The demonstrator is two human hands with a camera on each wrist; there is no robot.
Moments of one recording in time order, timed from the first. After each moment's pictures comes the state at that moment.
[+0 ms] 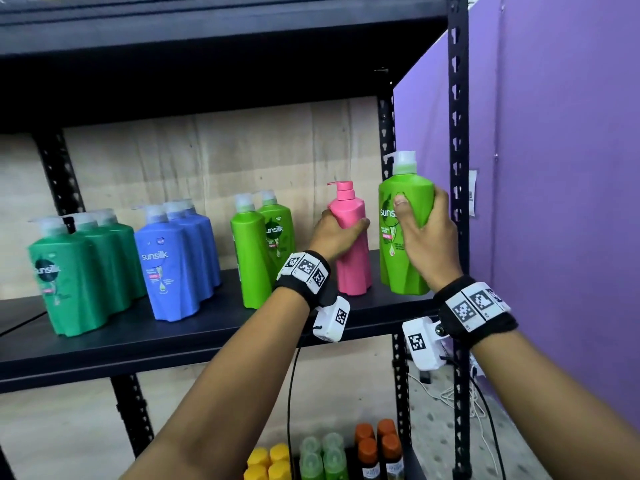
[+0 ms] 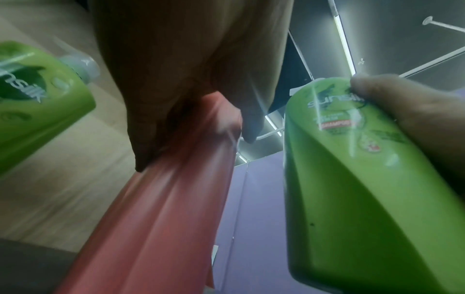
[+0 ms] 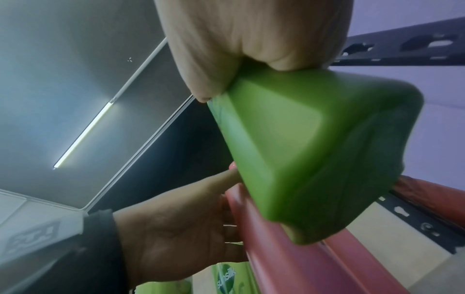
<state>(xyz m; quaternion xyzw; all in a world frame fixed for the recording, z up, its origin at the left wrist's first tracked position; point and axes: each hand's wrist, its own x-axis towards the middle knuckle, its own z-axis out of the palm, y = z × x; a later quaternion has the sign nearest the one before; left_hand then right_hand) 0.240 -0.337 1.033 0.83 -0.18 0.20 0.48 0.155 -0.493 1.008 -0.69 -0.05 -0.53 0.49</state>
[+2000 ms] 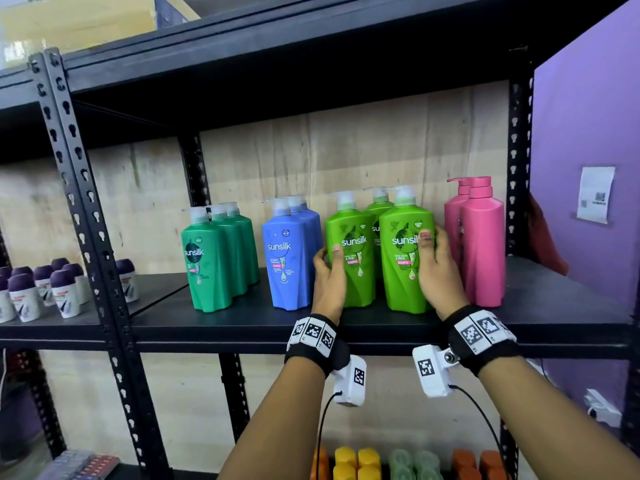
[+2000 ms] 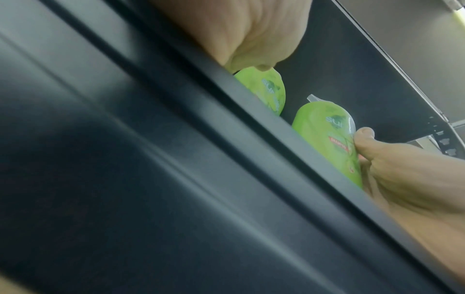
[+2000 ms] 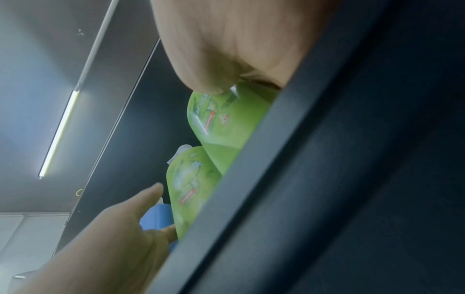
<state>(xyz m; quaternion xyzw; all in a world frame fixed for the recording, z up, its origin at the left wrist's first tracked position) 0.234 -0.134 0.956 0.69 -0.05 0.25 0.68 0.243 -0.320 0.962 -0.70 -0.13 -0.37 0.59</state>
